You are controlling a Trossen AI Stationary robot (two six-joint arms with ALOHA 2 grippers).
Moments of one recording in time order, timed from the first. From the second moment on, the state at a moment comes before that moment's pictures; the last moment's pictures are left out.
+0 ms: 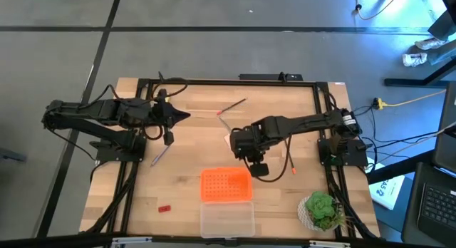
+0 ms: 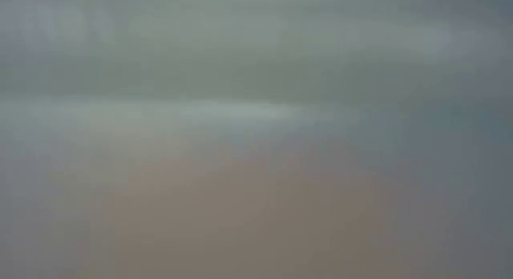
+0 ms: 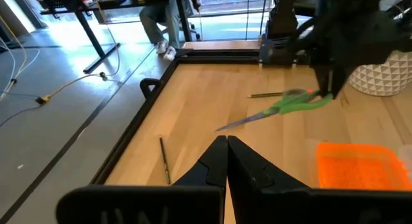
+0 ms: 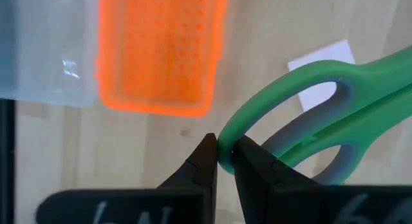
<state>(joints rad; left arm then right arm) -0.08 0.83 0.98 -0.55 -0.38 -0.02 0.18 1.89 1.83 -1.27 -0.06 0.04</state>
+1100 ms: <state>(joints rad) -0.26 0.82 0.98 -0.59 -0.27 -0.02 0.47 2.01 1.83 -0.85 -0.18 0.12</state>
